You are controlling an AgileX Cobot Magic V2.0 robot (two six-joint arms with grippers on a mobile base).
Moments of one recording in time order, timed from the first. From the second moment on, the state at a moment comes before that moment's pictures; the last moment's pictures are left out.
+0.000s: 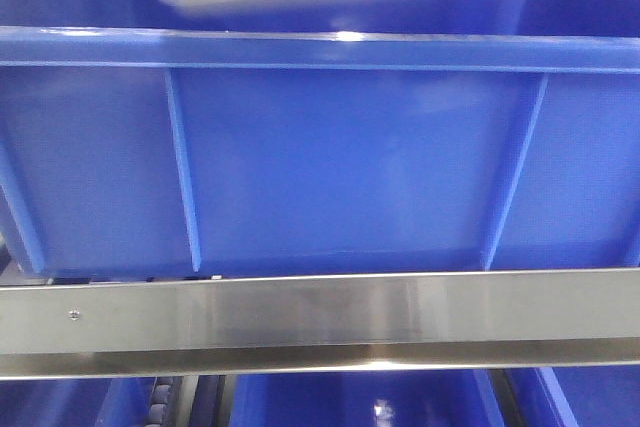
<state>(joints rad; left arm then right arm) -0.85 1.57 -1.72 0.27 1.22 -0.63 0.45 1.22 -1.38 -0.11 1.16 0.41</state>
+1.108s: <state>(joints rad) -0.61 1.92 -1.74 0.25 1.04 -0.54 0.39 1.76 -1.48 -0.14 0.90 0.40</state>
